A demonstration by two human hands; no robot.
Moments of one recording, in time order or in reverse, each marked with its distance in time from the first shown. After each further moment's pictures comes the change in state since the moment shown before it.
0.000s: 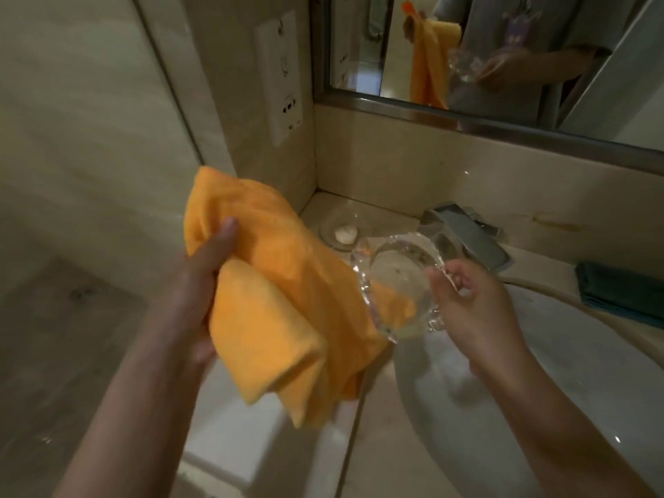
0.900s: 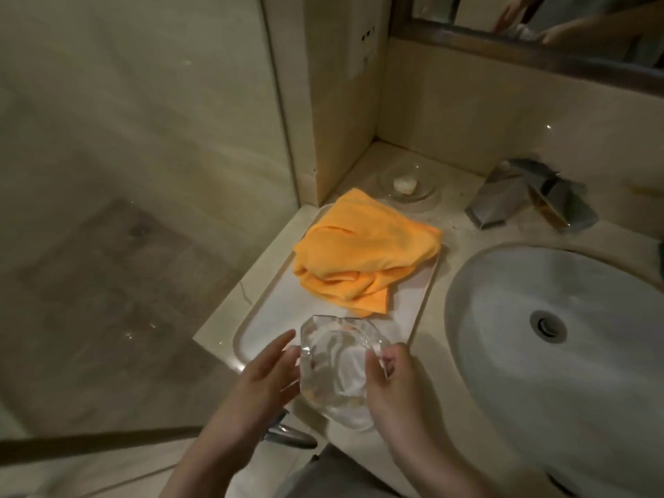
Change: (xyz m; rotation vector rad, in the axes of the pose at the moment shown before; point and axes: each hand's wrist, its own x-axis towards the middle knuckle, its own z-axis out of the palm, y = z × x) left_hand -0.089 -0.123 -0.098 0.397 0.163 -0.282; right_hand -0.146 0.042 0.099 -0.102 -0.334 0.295
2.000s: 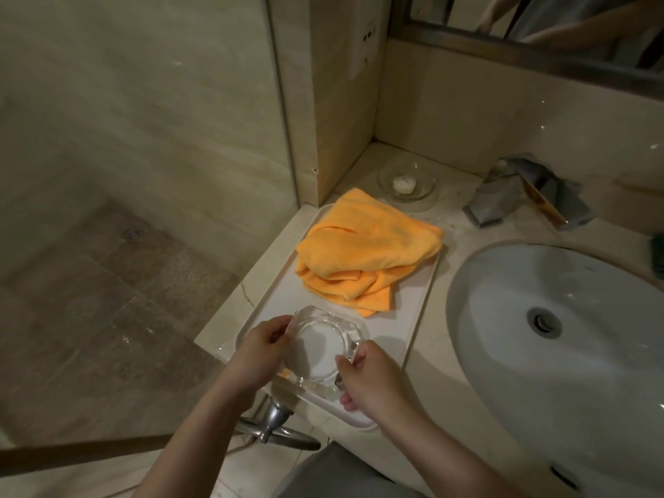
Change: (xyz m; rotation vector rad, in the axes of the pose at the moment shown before) left_hand 0.060 -0.007 -0.030 0.394 0.026 0.073; right_hand 0.015 -0.006 0.030 -0.009 -0.285 0.156
